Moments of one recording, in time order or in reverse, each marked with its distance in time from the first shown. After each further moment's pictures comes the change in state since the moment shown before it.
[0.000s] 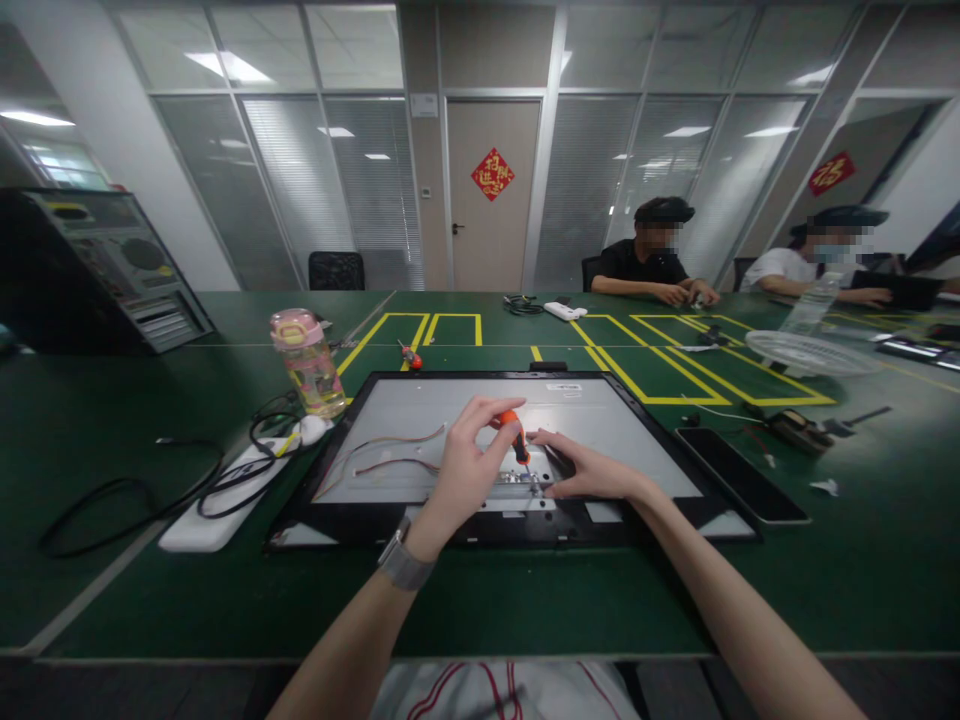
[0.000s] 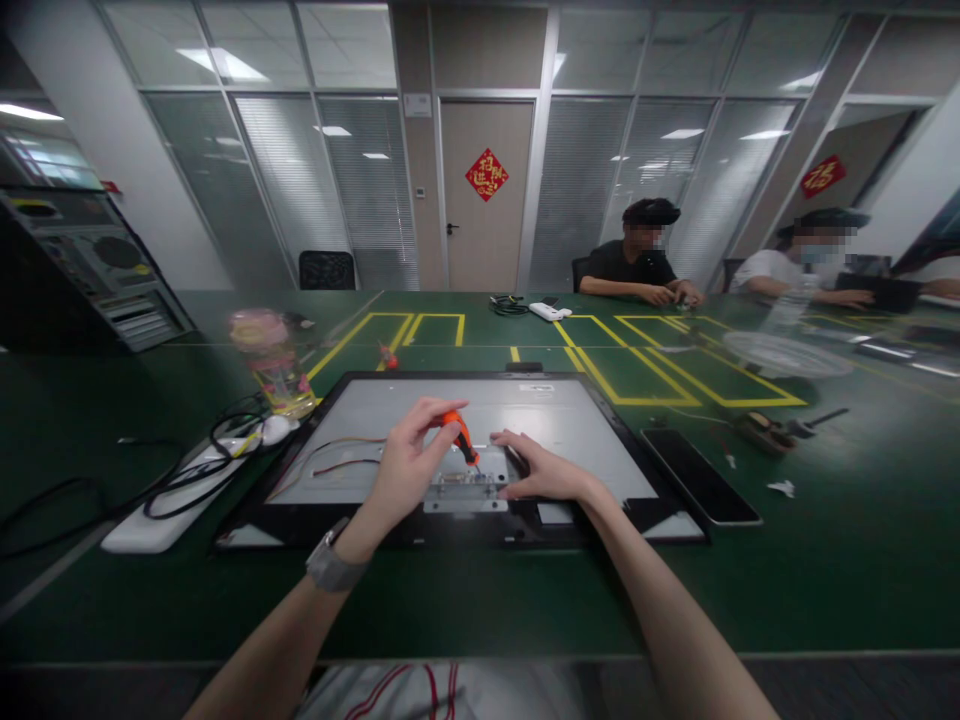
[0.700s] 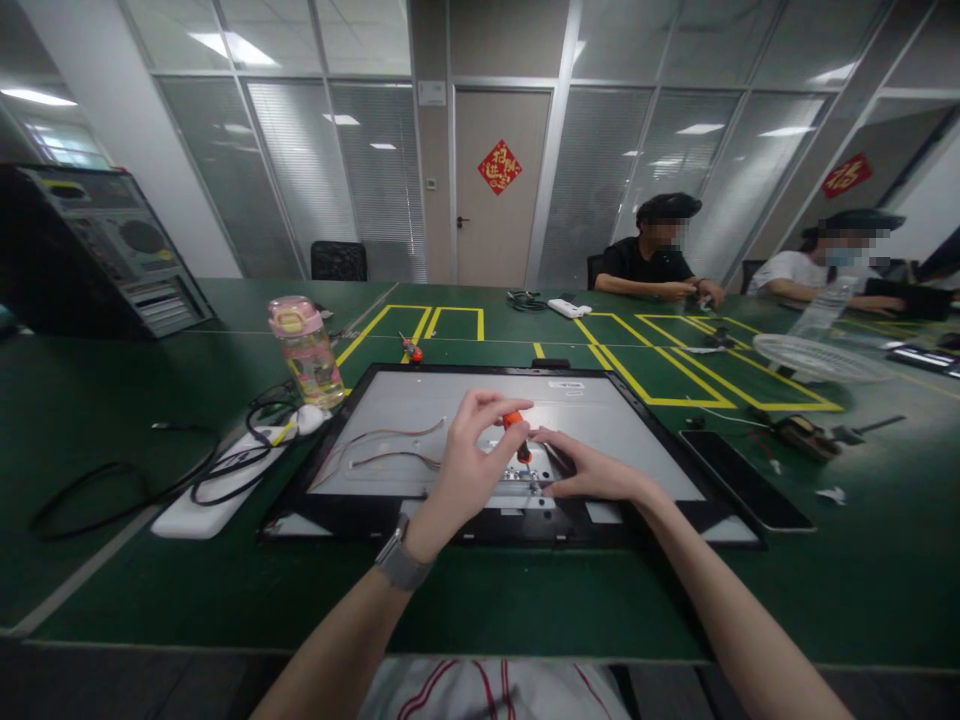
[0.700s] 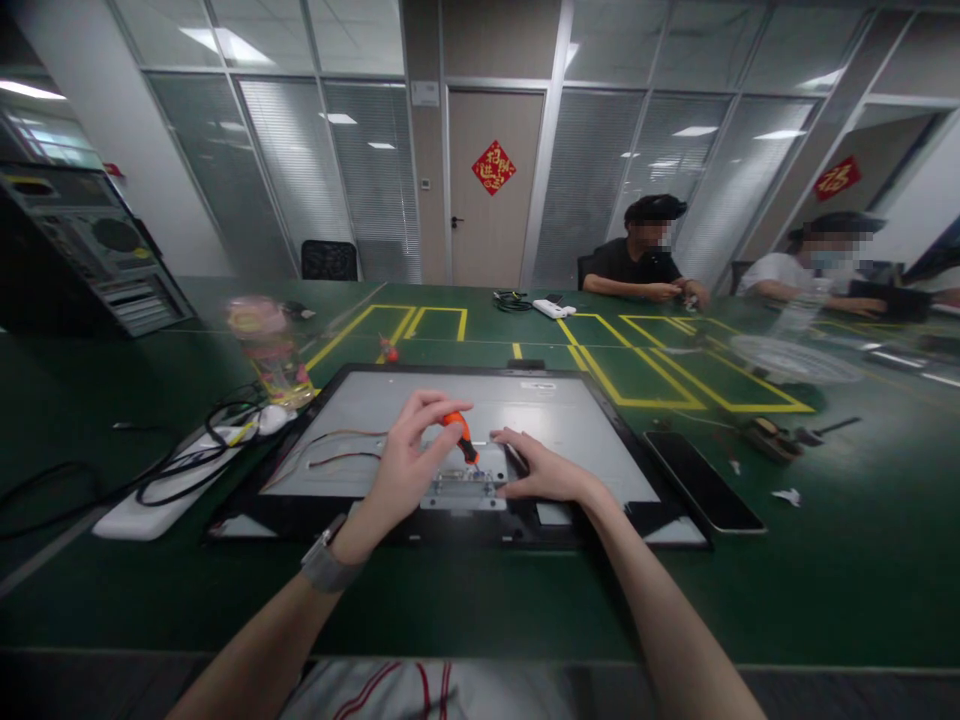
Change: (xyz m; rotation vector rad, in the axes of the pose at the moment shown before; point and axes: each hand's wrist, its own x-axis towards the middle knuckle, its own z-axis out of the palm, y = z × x) left_hand -0.004 -0.001 0.002 0.015 0.023 0.007; right_hand -0.001 -0.002 0.000 -0.018 -0.003 0.013
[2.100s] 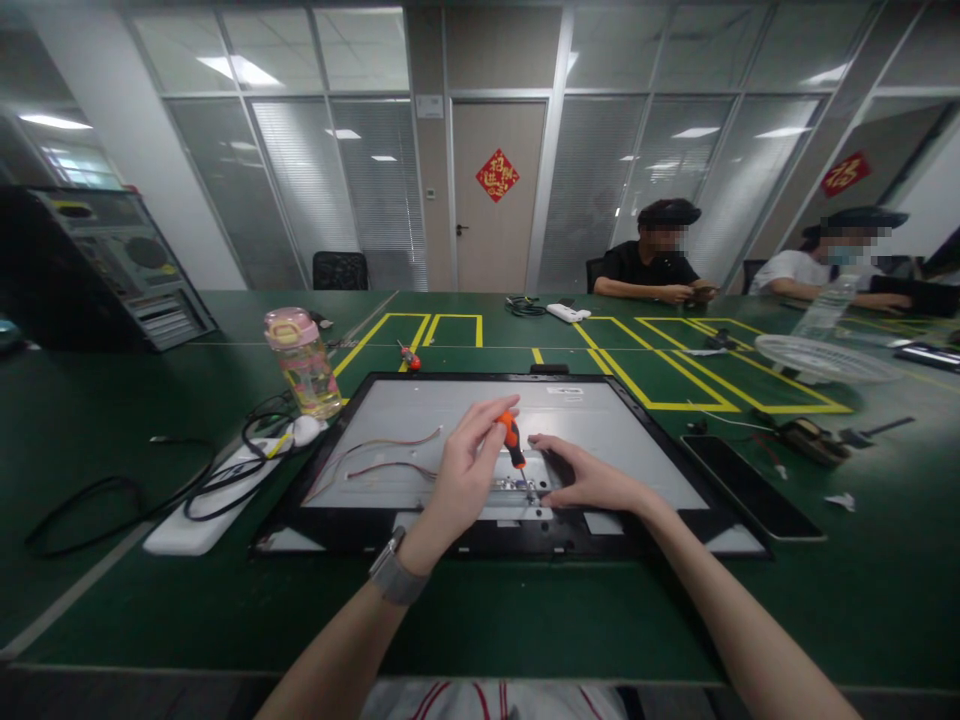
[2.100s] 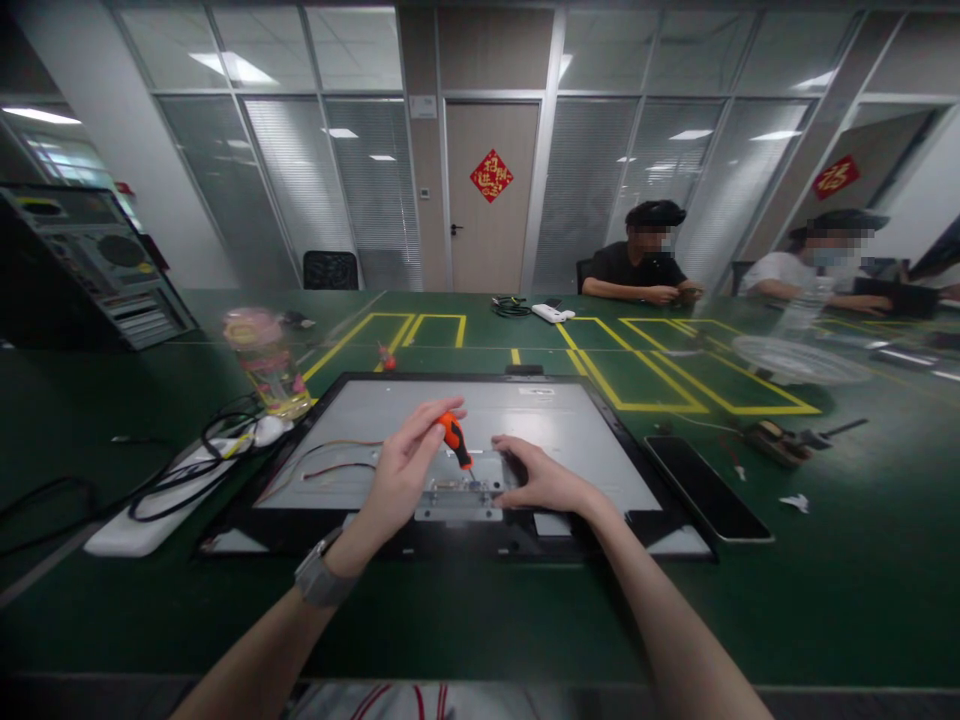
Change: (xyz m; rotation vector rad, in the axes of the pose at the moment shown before) left_hand -0.001 -0.005 0.002 -0.100 -0.043 -0.047; right_hand 0.001 0.006 0.004 0.006 0.094 0.001
